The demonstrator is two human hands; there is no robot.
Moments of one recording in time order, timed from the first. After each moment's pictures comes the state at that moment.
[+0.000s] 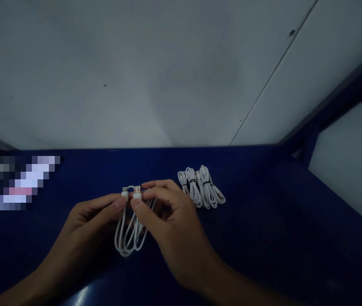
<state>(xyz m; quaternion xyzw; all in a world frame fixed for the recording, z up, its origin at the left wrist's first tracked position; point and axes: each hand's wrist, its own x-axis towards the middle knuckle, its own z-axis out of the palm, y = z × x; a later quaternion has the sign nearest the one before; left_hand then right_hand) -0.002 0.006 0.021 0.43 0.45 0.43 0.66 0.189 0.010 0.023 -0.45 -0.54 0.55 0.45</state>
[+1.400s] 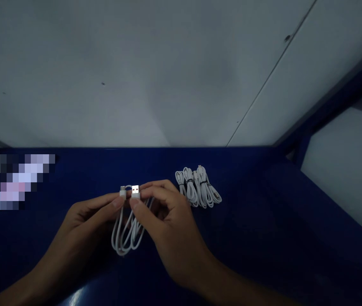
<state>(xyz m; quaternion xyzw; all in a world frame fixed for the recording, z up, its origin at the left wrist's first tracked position) 0.002 0.004 0.023 0.43 0.46 0.43 0.65 0.189 0.008 0.022 -0.45 -0.53 0.56 0.45</state>
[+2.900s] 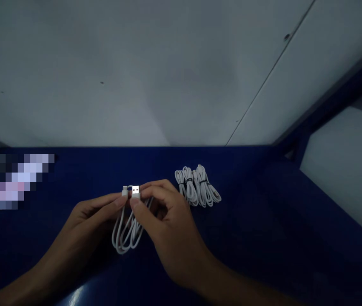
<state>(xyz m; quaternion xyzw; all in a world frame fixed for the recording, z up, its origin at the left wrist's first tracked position) 0.000 0.006 0.016 0.38 0.44 0.43 0.69 0.190 0.006 0.021 -0.45 -0.52 0.58 0.44</state>
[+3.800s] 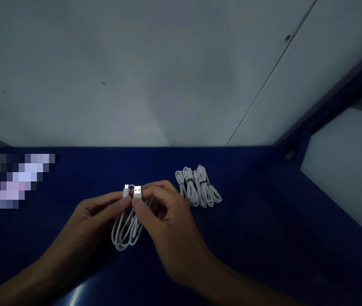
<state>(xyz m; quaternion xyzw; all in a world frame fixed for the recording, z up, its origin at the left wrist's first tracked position) 0.002 0.011 0.016 0.40 0.45 0.42 0.68 0.189 0.008 0.021 -0.45 -0.52 0.58 0.43</state>
